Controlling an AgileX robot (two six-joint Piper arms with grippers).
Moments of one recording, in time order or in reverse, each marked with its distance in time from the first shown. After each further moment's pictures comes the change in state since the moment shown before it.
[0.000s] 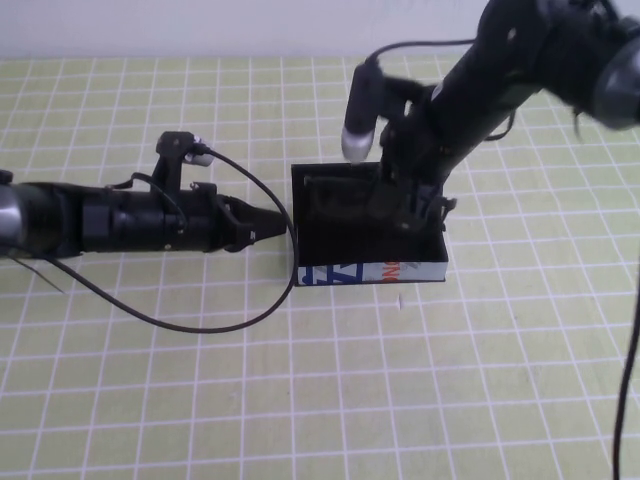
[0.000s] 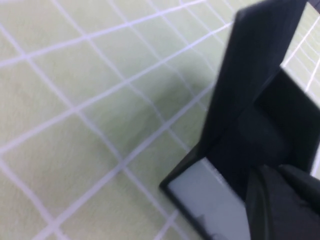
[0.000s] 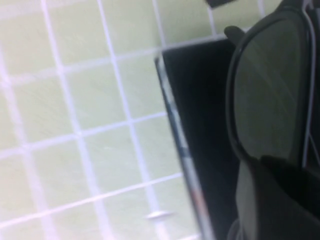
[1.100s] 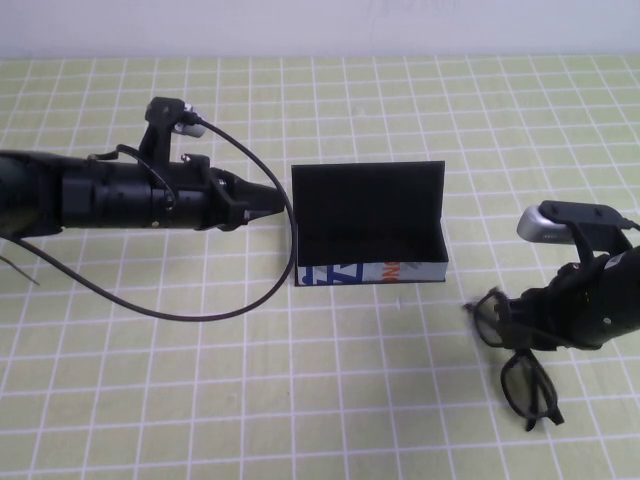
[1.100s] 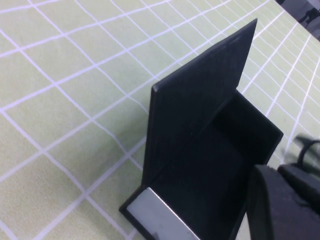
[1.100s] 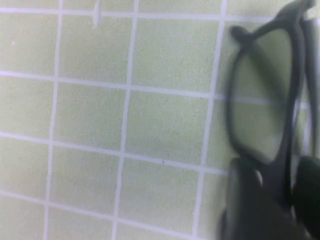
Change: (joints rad) right arm -0.180 -0.460 1.019 0.162 -0.526 0.804; left arm 0.000 -0.121 0.000 0.086 0.005 -0.086
